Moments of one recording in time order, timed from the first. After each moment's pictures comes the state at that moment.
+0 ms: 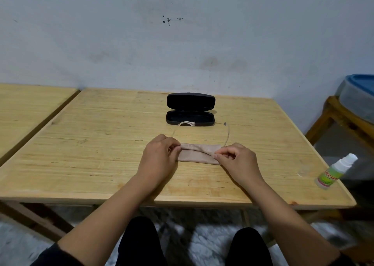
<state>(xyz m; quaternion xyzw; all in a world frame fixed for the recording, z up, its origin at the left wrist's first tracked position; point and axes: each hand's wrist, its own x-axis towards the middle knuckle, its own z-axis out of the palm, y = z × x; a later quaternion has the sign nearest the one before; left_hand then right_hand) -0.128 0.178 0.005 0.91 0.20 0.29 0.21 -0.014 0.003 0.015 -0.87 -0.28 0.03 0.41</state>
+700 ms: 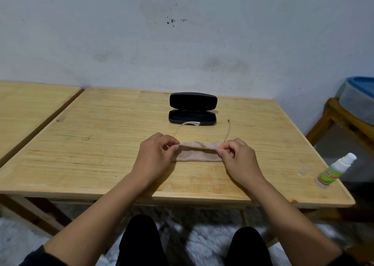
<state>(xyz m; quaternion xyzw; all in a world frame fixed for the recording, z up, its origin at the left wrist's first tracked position) -0.150 0.183 0.017 0.90 0.19 0.29 0.25 -0.018 0.005 0.017 -0.86 -0.33 -0.01 0.39</state>
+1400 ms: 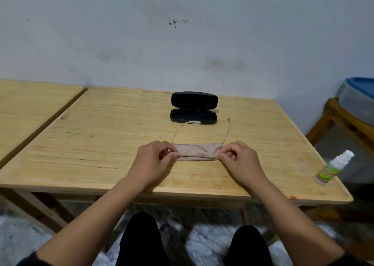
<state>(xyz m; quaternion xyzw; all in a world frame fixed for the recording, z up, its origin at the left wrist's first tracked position) -0.169 0.183 0.009 0.92 0.21 0.23 0.25 -0.021 -0.004 0.016 -0.87 -0.33 0.02 0.37</state>
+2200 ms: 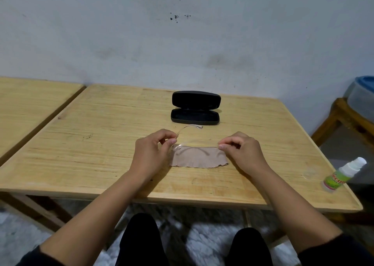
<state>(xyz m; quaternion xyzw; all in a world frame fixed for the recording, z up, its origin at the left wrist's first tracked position) -0.151 0.186 0.022 0.84 0.23 0.32 0.36 0.011 0.012 0.022 -0.83 -0.32 0.07 0.45</state>
